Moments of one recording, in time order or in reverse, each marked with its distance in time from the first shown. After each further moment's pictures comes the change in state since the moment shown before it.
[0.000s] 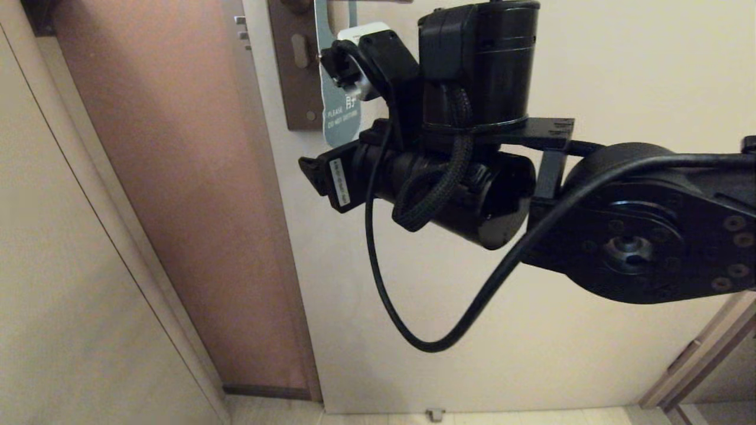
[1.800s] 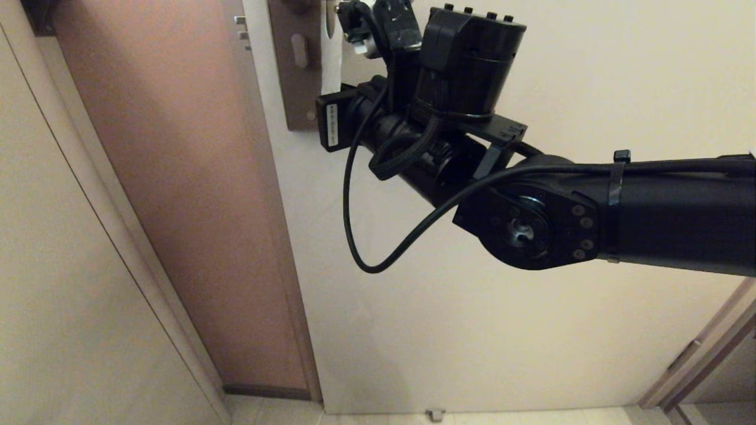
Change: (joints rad) left arm 0.000 0.000 0.000 0.000 0.000 0.000; right arm -0.077 0.167 -0.154 -0.332 0.037 -0.032
